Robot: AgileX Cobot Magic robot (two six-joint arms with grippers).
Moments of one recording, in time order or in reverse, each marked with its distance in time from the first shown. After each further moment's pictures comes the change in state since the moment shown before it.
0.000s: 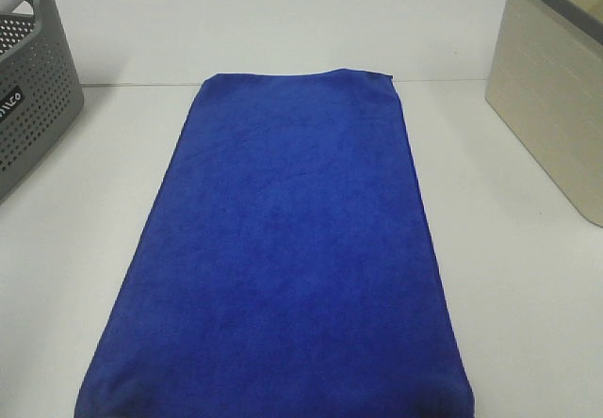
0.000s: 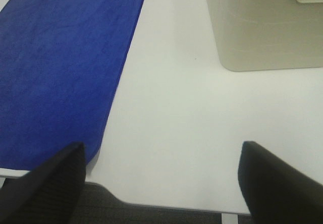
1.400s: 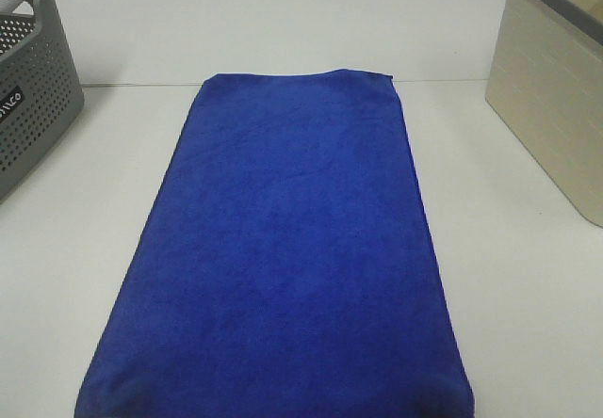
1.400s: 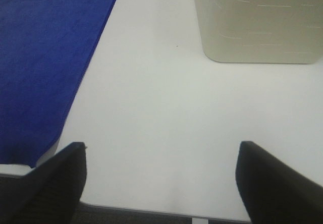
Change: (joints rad) left arm 0.000 -0.518 0.207 -0.131 0.084 0.107; right arm 0.000 -0.134 0.223 -0.071 -0.106 -0.070
